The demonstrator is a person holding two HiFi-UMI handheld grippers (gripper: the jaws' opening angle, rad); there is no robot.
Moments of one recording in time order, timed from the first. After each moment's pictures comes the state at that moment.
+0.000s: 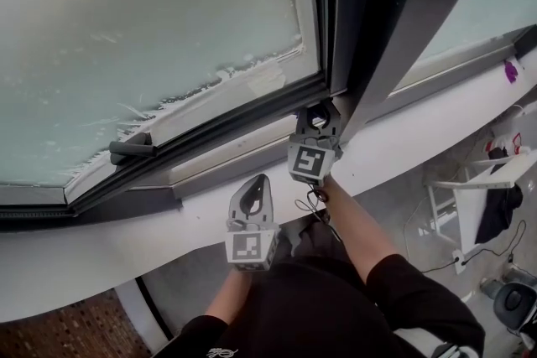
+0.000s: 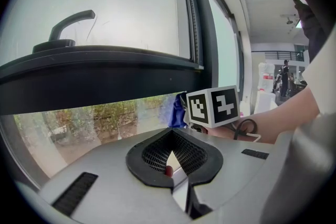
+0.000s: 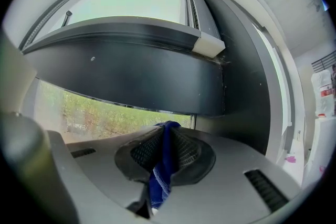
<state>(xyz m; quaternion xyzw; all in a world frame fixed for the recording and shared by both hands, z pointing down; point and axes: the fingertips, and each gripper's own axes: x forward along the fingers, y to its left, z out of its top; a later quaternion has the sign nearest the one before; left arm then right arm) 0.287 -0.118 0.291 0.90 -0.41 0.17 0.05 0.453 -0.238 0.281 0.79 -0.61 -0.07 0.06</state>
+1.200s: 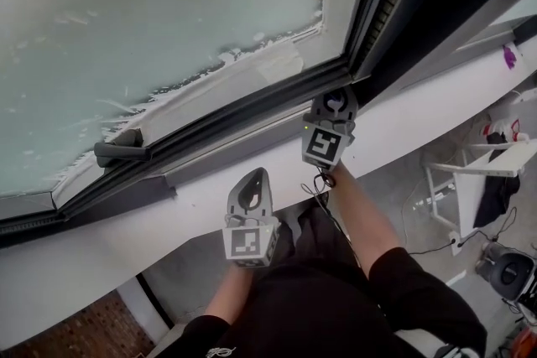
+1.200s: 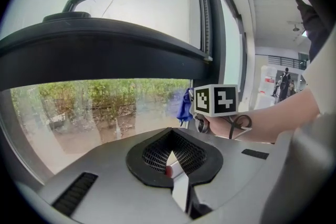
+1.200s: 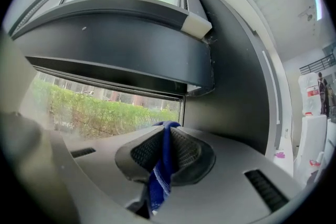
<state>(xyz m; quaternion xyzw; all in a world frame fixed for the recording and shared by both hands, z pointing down) 0.263 -0.129 0.324 0.89 -0.40 0.18 0.10 0.479 -0.244 0.305 0.82 -0.56 -0.07 0.05</state>
